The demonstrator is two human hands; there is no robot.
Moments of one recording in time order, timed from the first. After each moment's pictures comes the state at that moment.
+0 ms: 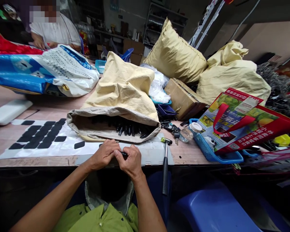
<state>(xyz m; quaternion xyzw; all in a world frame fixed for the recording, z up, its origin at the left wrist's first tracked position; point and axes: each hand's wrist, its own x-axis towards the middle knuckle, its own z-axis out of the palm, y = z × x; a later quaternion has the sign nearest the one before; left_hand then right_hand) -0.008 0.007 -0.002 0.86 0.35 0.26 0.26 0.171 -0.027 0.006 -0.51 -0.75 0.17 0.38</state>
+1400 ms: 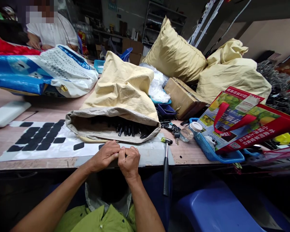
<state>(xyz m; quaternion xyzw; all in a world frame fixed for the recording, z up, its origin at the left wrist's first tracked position) -0.006 0.006 0.000 0.86 0.32 0.27 0.29 0.152 -0.025 -0.006 -0.57 -0.69 0.11 0.44</state>
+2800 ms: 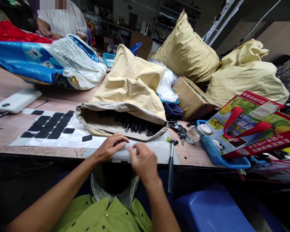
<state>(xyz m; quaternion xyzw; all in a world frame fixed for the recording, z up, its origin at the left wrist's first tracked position) -0.012 0.003 0.017 0.75 0.38 0.38 0.38 0.185 -0.048 0.047 -0.63 -0.75 0.10 0.19</state>
